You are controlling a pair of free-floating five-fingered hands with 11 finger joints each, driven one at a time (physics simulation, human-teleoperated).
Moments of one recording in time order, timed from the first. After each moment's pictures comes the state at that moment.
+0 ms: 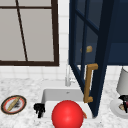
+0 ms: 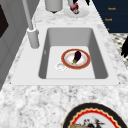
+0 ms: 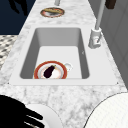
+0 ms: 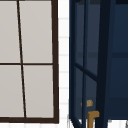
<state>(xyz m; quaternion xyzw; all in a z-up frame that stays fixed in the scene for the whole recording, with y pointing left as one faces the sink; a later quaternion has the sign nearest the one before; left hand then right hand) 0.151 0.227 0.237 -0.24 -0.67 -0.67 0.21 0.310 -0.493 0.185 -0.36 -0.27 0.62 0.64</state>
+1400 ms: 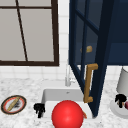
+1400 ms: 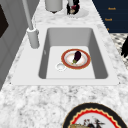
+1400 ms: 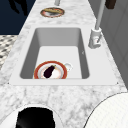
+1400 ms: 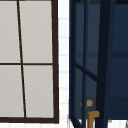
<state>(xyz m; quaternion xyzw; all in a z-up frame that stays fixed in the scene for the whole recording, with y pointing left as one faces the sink) 0.151 0.227 0.237 -0.24 -0.67 -0.67 0.21 0.366 -0.504 0.105 -0.40 -0.42 0.60 0.55</state>
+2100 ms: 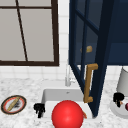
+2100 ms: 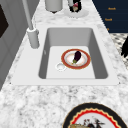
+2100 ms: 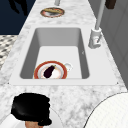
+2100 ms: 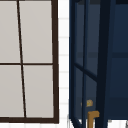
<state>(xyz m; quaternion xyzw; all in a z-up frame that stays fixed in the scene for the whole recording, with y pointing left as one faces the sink) 0.151 0.227 0.237 -0.24 -0.67 -0.67 0.21 0.356 -0.473 0.138 -0.39 -0.42 0.60 0.56</state>
